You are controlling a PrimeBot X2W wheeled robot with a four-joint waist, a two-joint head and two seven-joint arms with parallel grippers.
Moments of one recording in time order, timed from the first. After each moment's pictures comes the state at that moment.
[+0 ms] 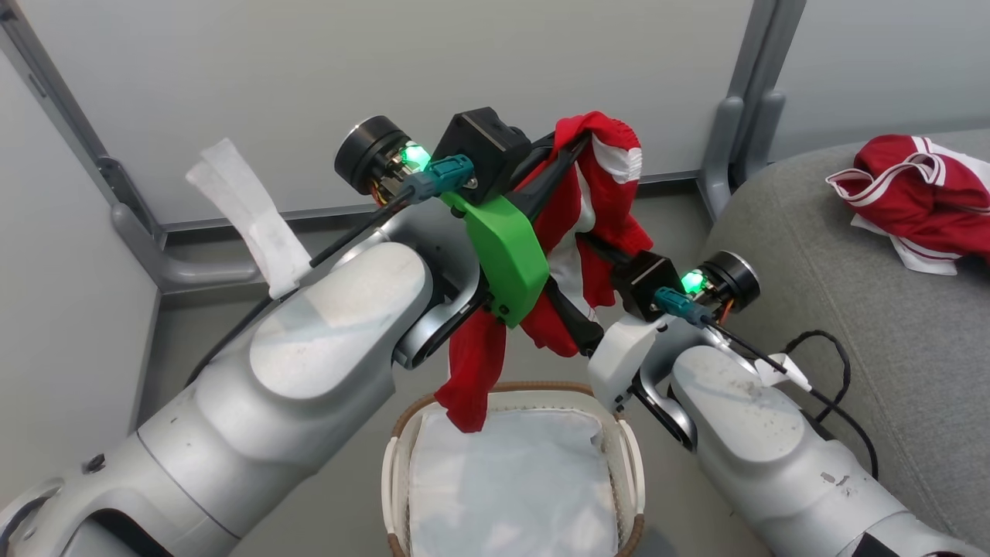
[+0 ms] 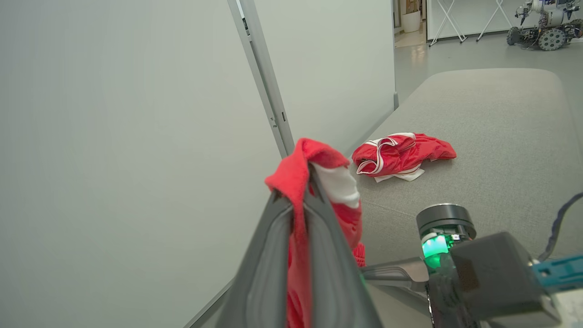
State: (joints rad) left arm -1.00 0.21 -1.04 0.35 -0.73 -0.04 0.02; right arm -0.69 -0.05 0.59 0.74 0.22 0.13 -0.26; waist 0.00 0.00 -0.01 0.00
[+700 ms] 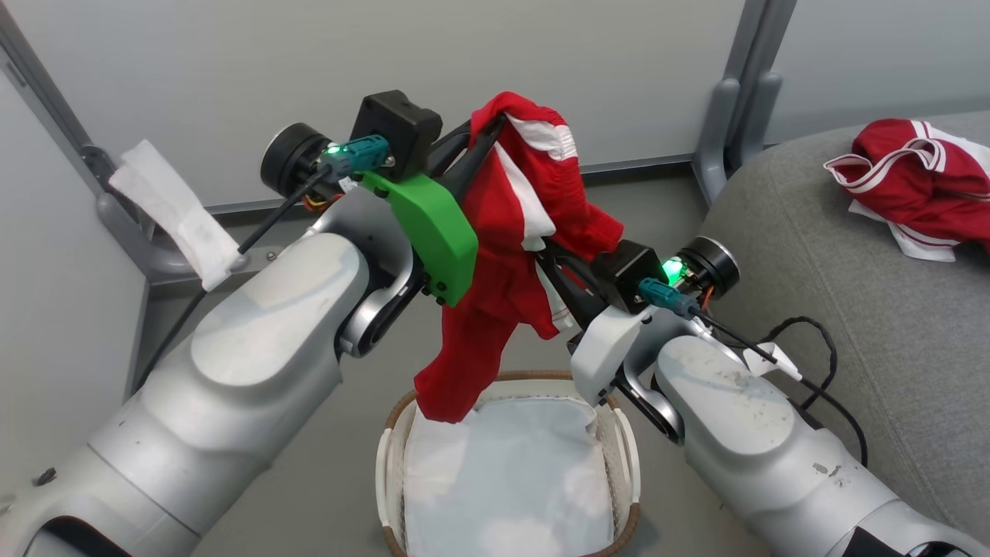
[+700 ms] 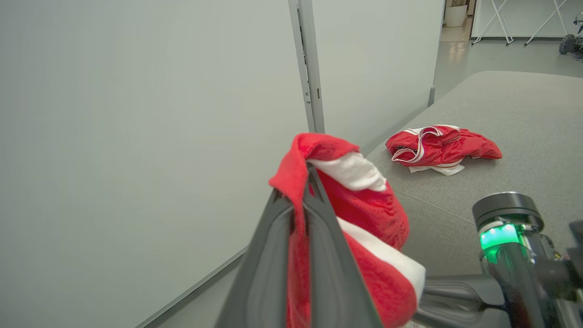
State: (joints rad) left arm -0.98 0.28 -0.99 0.40 -0.78 -0.01 0.01; right arm -0.73 -0.05 0.67 0.72 0.28 0.13 -0.26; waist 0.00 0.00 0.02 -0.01
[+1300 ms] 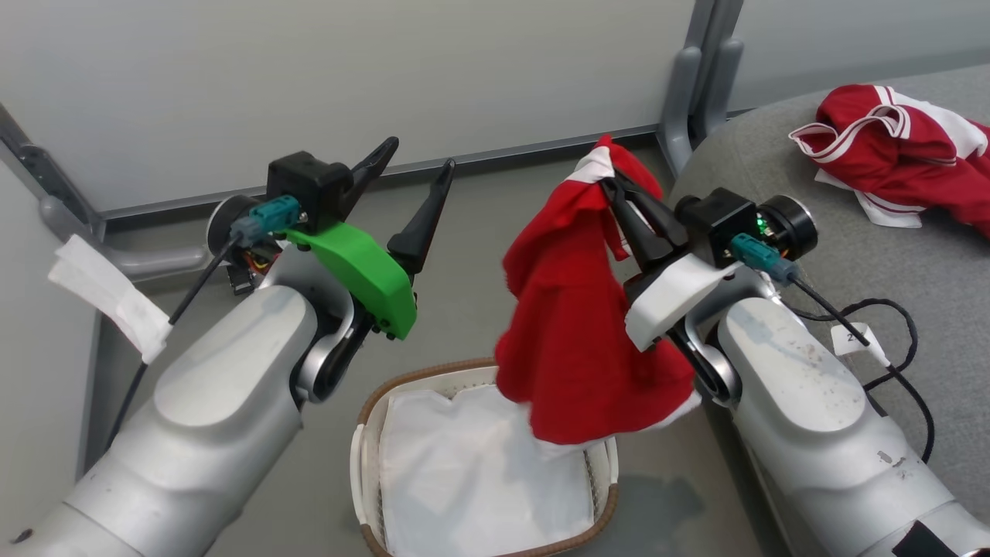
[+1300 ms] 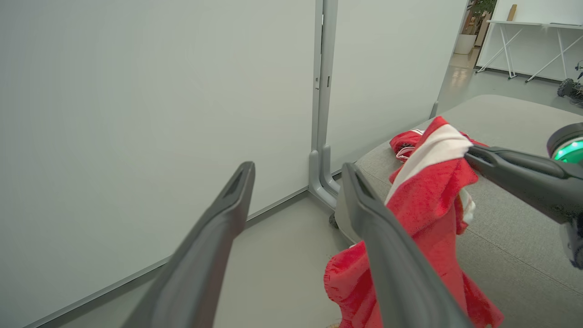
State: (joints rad) left arm -0.85 0.33 -0.92 0.46 -0.86 -0.02 -0.14; right arm -0.69 -0.11 0.47 0.55 0.25 0.13 -0.26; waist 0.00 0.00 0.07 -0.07
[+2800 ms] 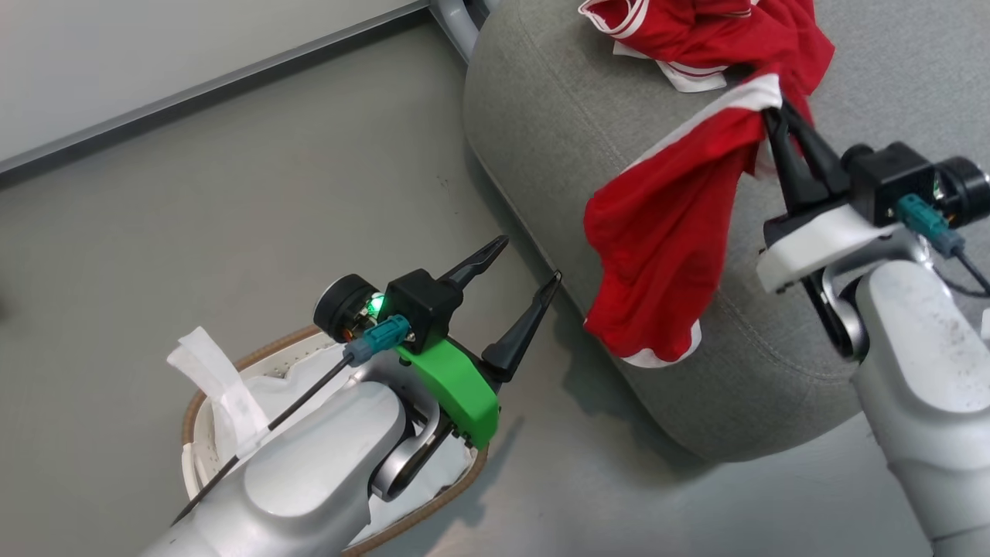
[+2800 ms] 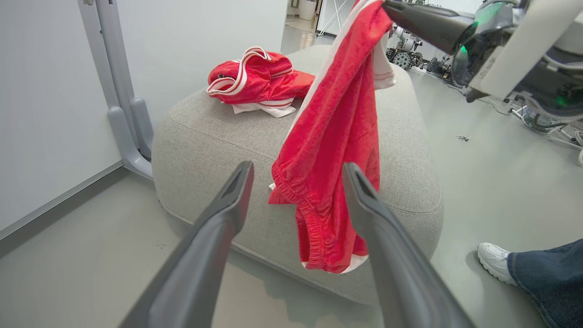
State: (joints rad) left arm -0.71 0.27 -1.05 0.34 -0.75 -0.01 -0.23; right arm -0.63 -0.24 0.21 0.40 0.16 0.13 -0.26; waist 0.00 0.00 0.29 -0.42
